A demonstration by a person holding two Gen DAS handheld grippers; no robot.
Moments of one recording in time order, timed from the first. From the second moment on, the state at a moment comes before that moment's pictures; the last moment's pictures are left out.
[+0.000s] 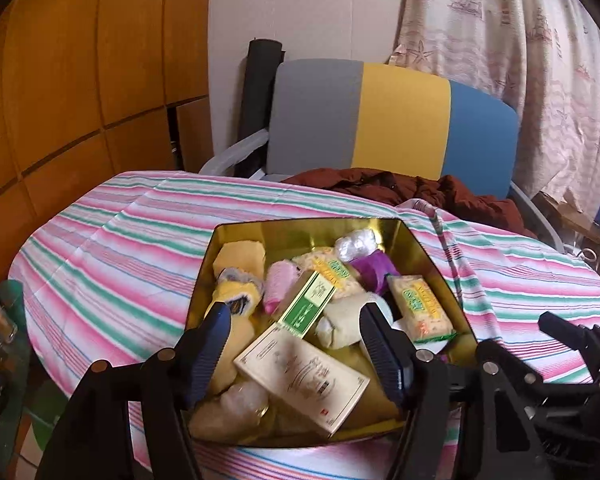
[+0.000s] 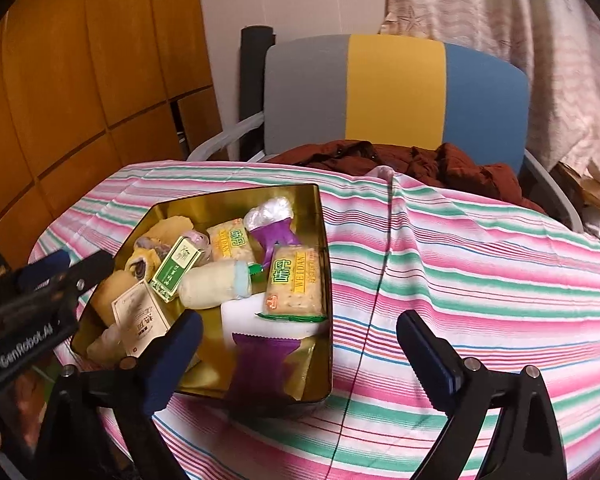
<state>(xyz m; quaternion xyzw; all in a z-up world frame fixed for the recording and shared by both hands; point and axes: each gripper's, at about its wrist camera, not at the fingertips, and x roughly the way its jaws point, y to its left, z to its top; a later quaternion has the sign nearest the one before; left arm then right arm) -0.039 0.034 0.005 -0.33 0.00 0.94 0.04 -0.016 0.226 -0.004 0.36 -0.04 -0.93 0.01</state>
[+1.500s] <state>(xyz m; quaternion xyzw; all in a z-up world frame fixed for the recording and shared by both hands) -0.006 0.009 0.003 -0.30 0.00 0.95 0.00 -0.005 0.202 -0.010 0.33 0.01 -0.94 -0.02</state>
